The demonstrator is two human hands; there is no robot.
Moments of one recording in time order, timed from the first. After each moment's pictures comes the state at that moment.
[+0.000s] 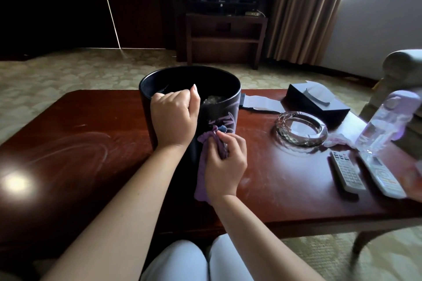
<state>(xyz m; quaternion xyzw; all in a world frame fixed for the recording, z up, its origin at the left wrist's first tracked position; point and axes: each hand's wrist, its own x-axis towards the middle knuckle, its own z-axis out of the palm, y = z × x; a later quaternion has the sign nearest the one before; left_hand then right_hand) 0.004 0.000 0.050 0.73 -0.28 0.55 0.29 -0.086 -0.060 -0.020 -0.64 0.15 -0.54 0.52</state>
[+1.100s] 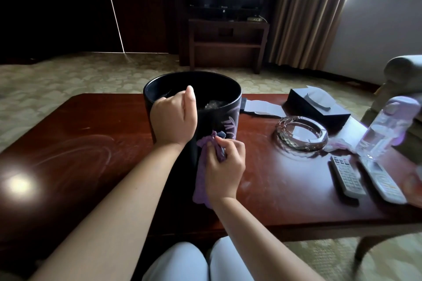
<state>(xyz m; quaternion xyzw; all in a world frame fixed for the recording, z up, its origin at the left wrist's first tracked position) -0.010 0.005 0.064 0.76 -0.25 0.47 0.38 -0.089 -0.059 -0.015 -0.67 0.16 -0.51 0.52</state>
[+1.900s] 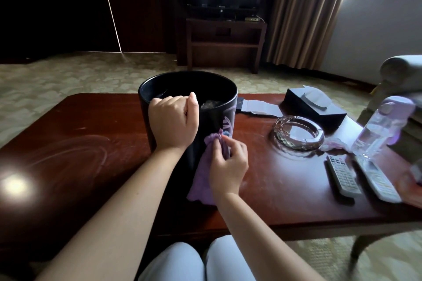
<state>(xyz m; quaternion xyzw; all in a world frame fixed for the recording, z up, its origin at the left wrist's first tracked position) -0.009 0.000 0.057 0.76 -0.27 0.51 0.30 -0.092 -0.073 -0.009 -0.66 0.21 -0.47 0.55</state>
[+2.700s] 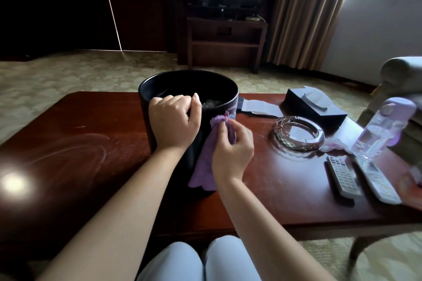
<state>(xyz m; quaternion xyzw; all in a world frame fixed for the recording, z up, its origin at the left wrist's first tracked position) -0.006 -0.001 0.054 0.76 -0.27 0.53 0.28 -0.082 -0.078 0.017 -0.63 0.21 -0.49 0.57</state>
